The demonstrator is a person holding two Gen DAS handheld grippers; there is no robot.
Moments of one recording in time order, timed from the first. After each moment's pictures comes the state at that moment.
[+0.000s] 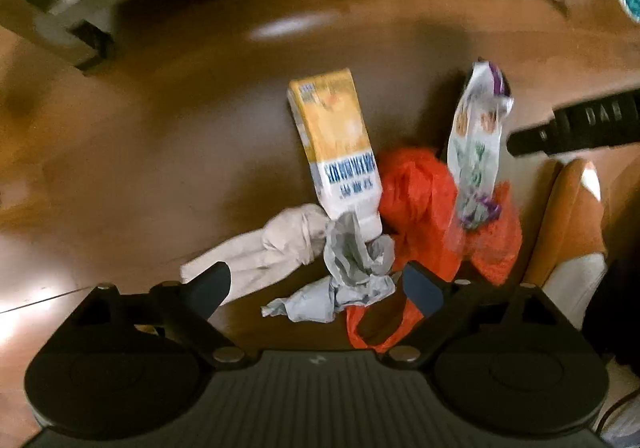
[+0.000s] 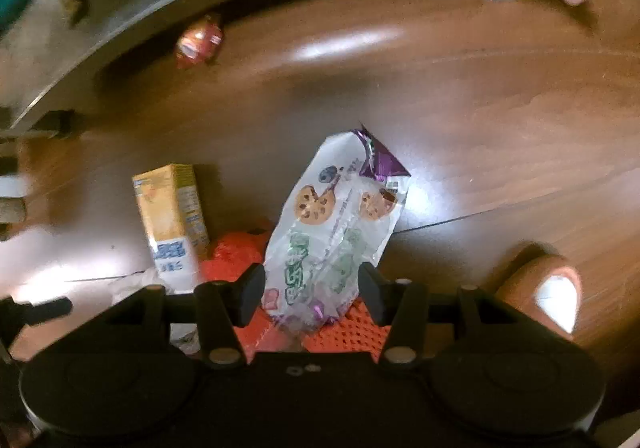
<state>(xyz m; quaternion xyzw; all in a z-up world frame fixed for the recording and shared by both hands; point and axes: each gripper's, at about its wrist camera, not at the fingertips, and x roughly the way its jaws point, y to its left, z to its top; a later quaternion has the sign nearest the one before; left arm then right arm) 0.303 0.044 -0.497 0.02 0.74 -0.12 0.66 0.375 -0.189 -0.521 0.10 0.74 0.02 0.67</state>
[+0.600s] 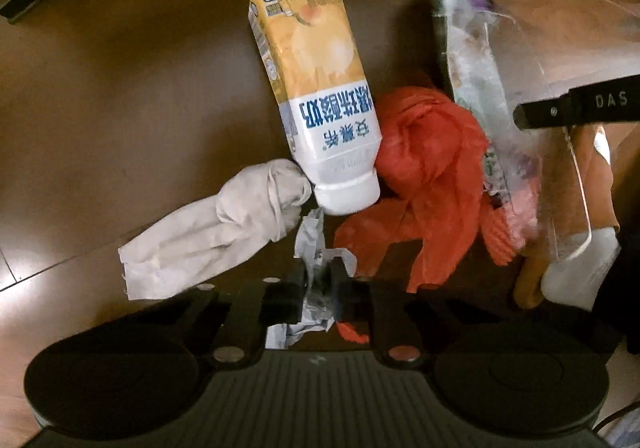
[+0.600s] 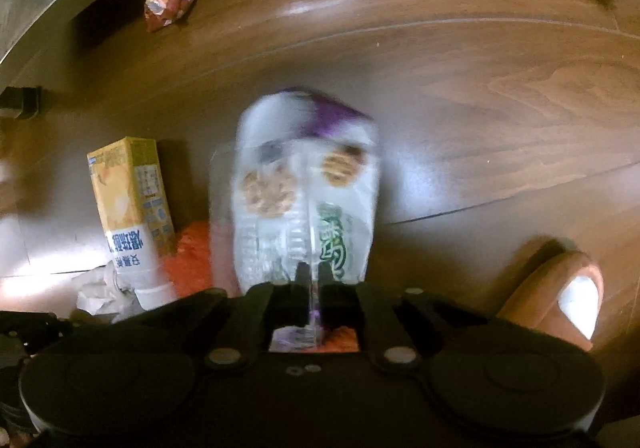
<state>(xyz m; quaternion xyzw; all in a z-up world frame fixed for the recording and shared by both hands) 0.293 0.035 -0.556 0.00 0.78 -0.15 0.60 0.365 -0.182 -0.550 0.07 0.74 0.03 0.67</state>
